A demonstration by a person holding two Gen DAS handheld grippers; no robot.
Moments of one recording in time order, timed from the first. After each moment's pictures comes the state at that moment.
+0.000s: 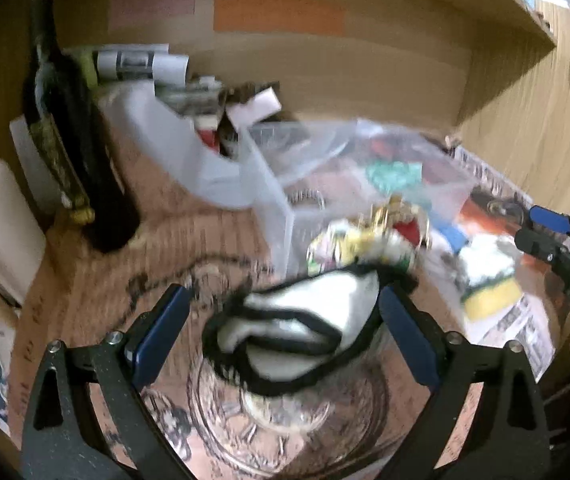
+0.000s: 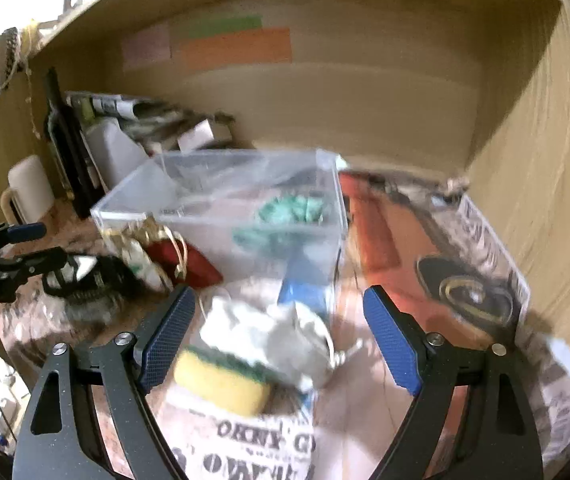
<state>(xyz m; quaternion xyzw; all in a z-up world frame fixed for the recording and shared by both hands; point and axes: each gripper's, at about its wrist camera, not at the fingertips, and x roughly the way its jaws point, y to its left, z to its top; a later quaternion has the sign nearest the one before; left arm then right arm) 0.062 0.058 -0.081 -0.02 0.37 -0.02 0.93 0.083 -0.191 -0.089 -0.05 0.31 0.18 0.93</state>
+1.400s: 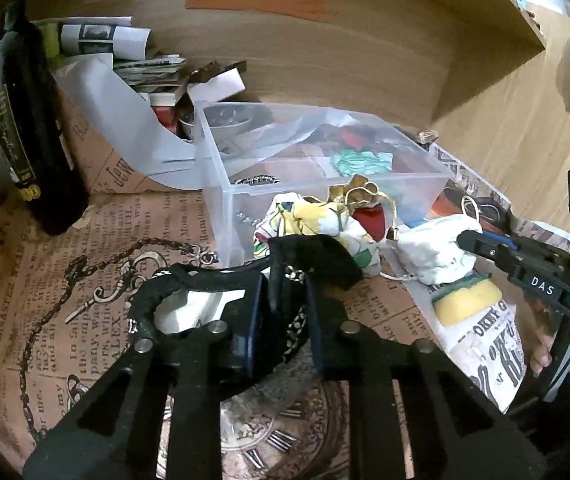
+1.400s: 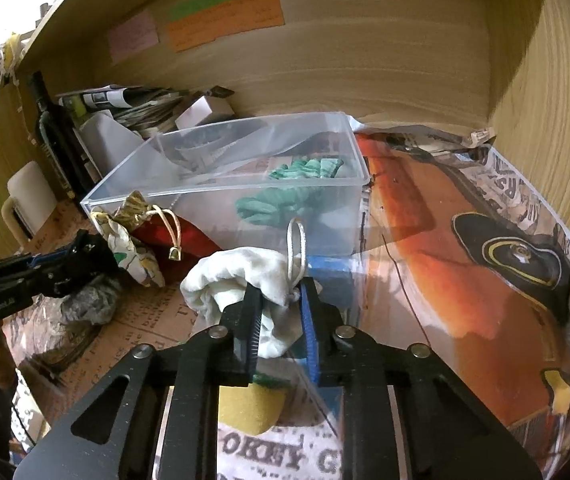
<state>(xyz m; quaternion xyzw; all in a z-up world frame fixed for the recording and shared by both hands) 0.078 0.041 -0.096 -0.06 0.37 -0.07 0.92 0.103 -0.190 -0.116 0.00 0.35 0.21 0.91</state>
